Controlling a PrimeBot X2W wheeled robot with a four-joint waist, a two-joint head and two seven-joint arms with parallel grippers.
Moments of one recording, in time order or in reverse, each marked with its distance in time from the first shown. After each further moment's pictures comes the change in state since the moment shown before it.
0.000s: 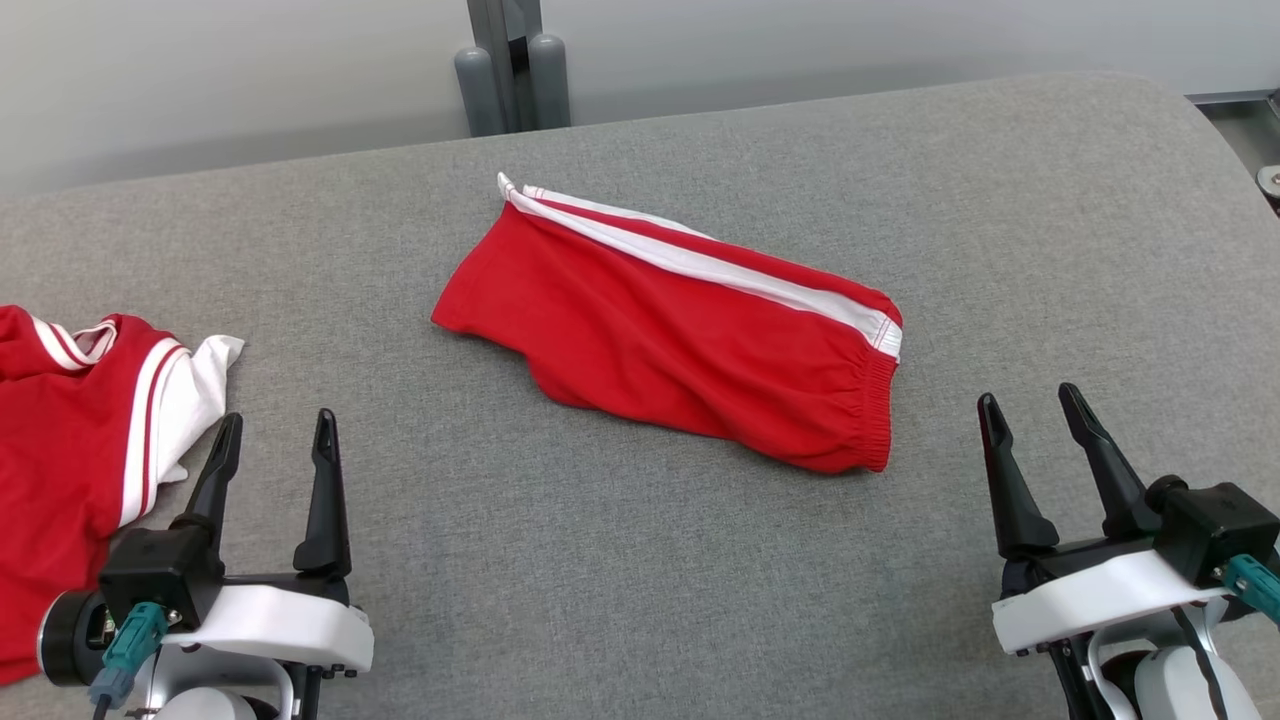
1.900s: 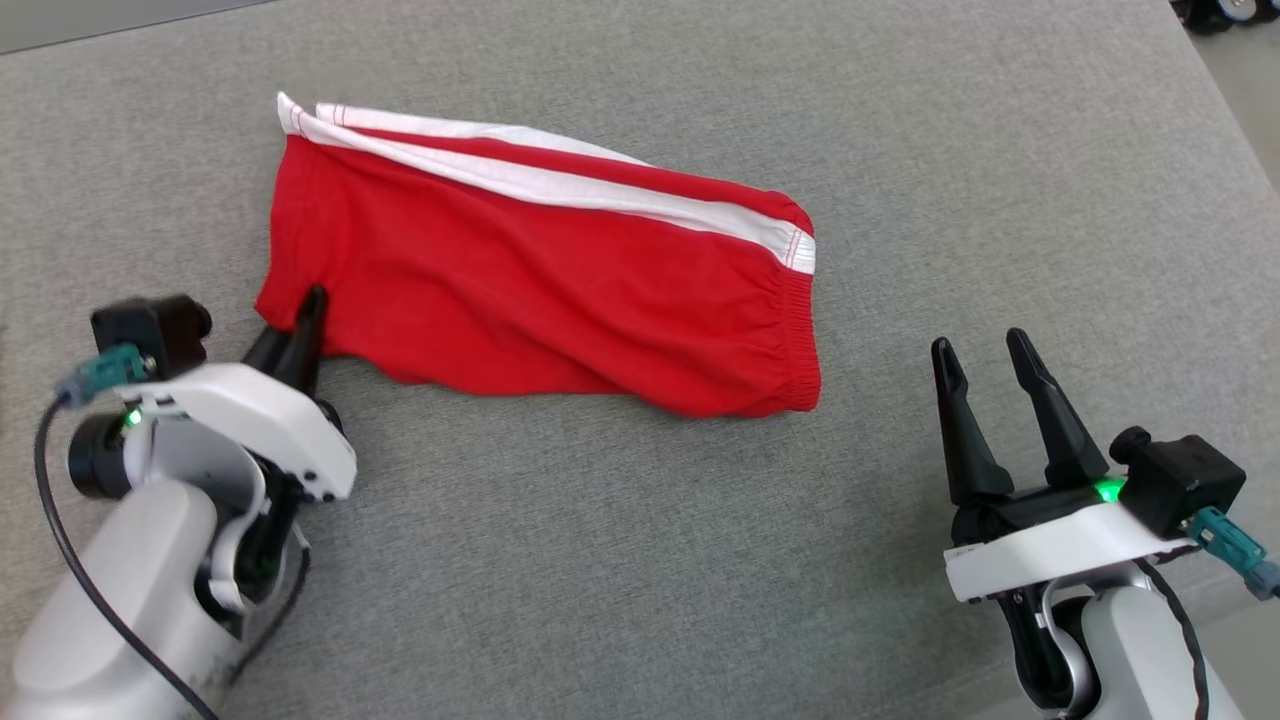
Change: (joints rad) left arm -0.413 -0.057 -0.030 0.422 -0.219 -0.309 0.258; right arm -0.137 0.002 0.106 0.115 0.140 0.000 -0.103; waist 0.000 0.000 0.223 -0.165
